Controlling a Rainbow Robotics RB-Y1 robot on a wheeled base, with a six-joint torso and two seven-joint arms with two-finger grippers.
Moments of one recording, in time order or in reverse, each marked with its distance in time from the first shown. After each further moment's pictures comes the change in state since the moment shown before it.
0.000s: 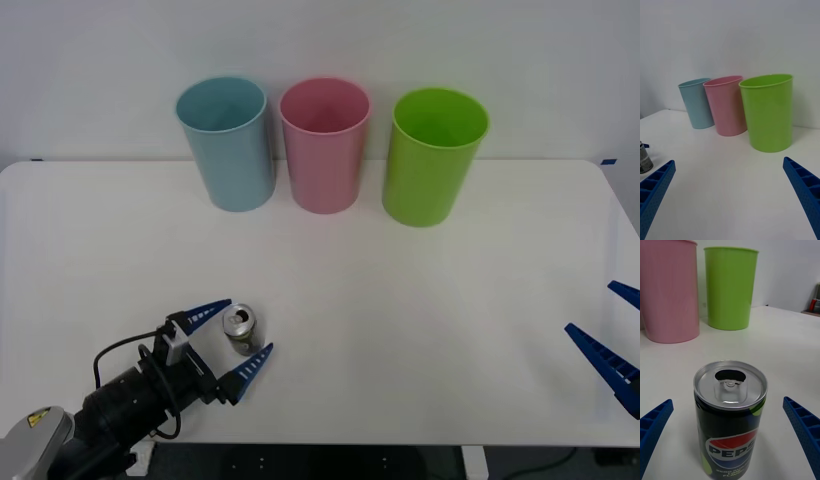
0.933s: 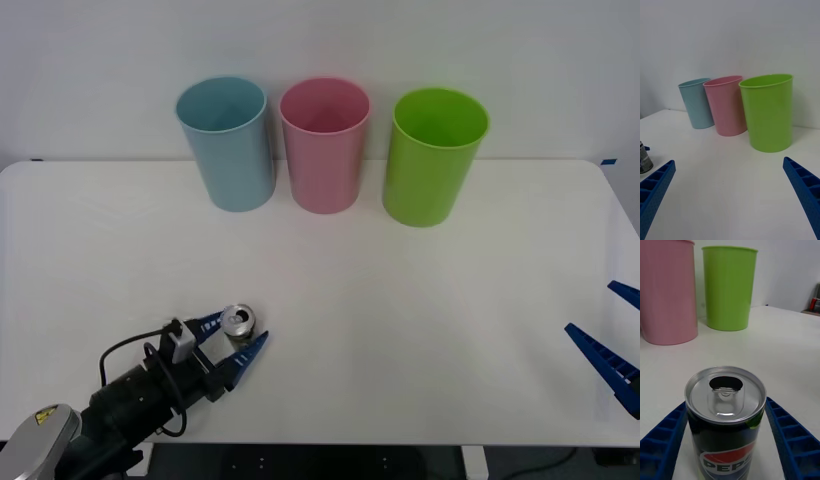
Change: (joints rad) right arm 0.000 0.000 0.000 0.000 0.000 0.000 0.000; left arm -0.006 -0.012 -0.008 -0.001 -0.008 0.015 -0.003
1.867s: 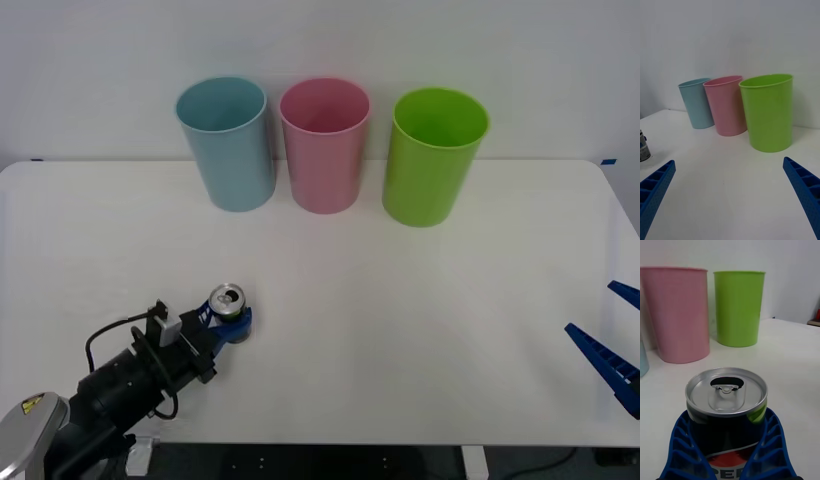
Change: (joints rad) right arm 0.000 0.000 0.000 0.000 0.000 0.000 0.000; left arm -0.009 0.000 0.041 -0.068 0.012 -0.001 0.029
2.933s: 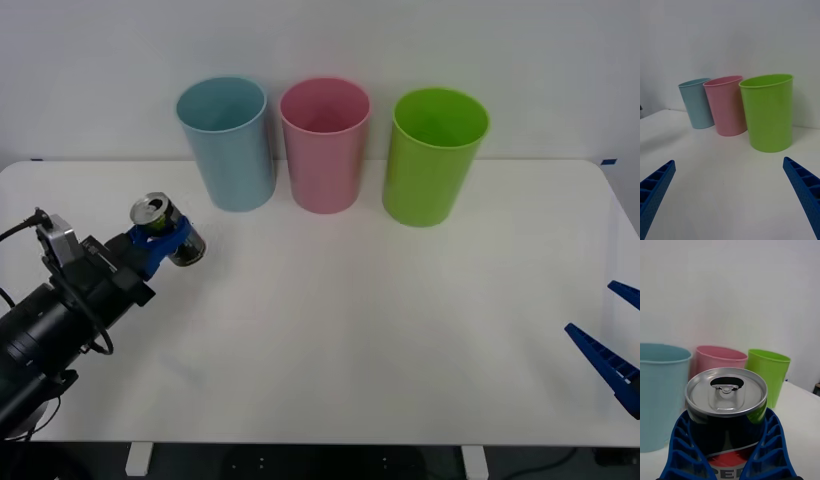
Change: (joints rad) right arm 0.000 0.000 0.000 0.000 0.000 0.000 0.000; left arm -0.027 0.032 0.202 -0.293 0.028 0.002 0.483
